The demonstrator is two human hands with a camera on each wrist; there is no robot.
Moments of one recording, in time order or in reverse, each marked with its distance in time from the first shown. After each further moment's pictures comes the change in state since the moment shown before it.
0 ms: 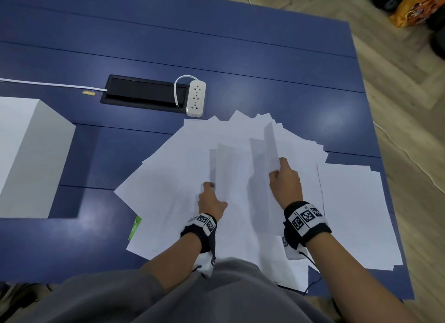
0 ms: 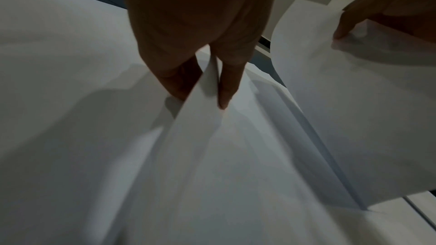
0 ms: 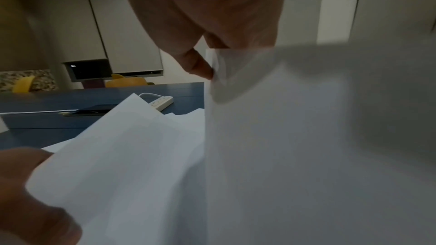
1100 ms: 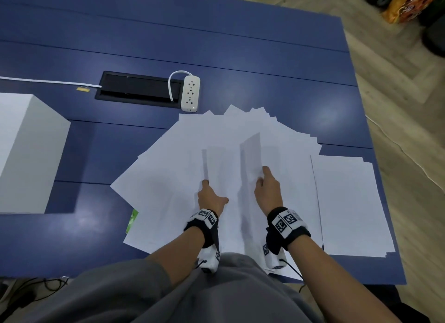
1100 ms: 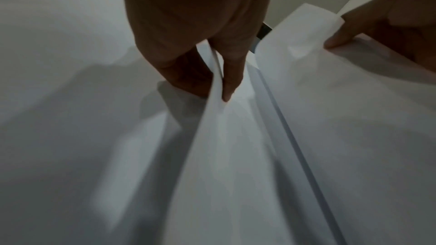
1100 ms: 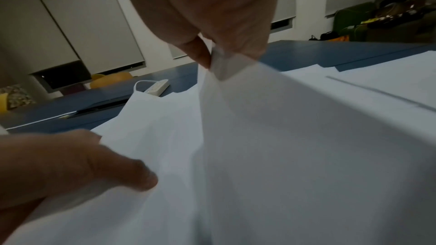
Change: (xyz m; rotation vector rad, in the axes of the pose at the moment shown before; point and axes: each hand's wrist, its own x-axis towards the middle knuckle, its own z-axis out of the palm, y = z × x) left_hand -0.013 0.000 0.015 -0.114 0.043 -0.029; right_hand -0.038 0.011 0.034 0.248 -0.081 0.049
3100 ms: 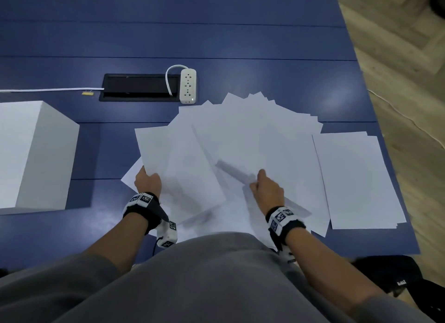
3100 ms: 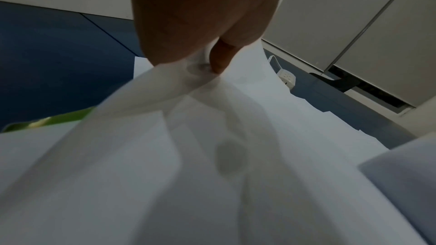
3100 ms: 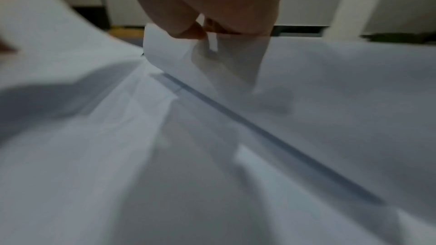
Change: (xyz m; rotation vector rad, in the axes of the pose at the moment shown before) left_hand 0.033 -0.032 -0.152 -0.035 0.429 -0.031; right_hand -0.041 0.035 0.022 -0.491 -0.006 -0.138
